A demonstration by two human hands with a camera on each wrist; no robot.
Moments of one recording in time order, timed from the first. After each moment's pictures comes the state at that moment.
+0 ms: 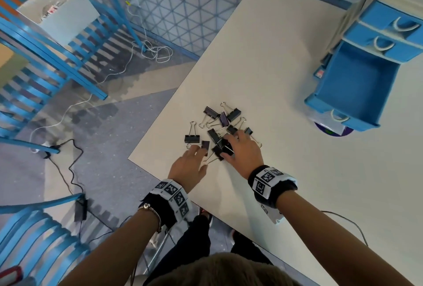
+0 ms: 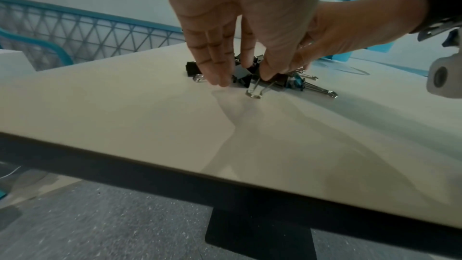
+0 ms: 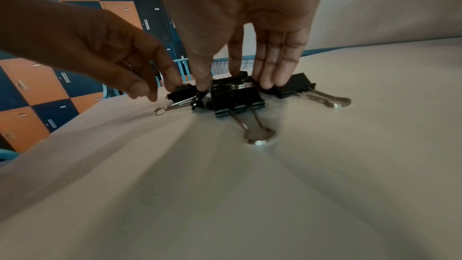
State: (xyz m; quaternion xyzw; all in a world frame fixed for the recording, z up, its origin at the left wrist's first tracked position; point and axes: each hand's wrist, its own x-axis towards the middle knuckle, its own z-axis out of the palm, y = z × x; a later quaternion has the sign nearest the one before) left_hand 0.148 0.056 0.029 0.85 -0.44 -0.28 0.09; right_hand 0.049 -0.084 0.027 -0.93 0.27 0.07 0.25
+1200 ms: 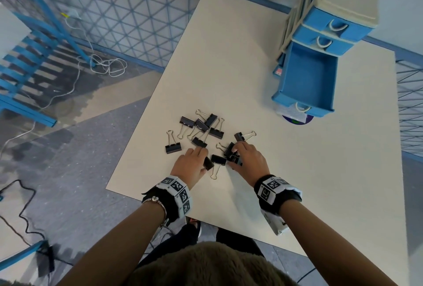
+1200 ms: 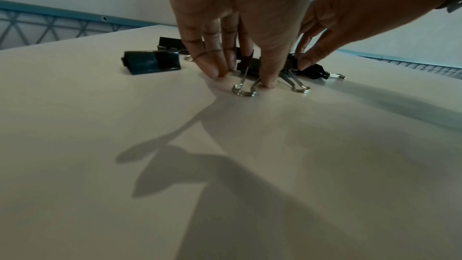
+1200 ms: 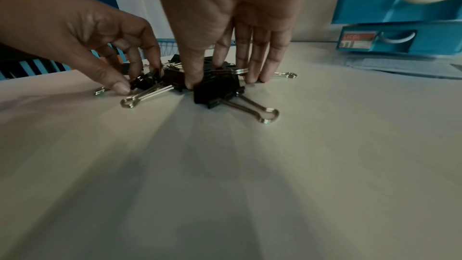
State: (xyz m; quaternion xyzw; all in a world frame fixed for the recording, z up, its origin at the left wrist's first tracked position) left_hand 0.162 0.013 0.017 0.74 -0.61 -0.27 0.02; right_hand 0.009 -0.088 0.029 -0.87 0.42 0.06 0.25
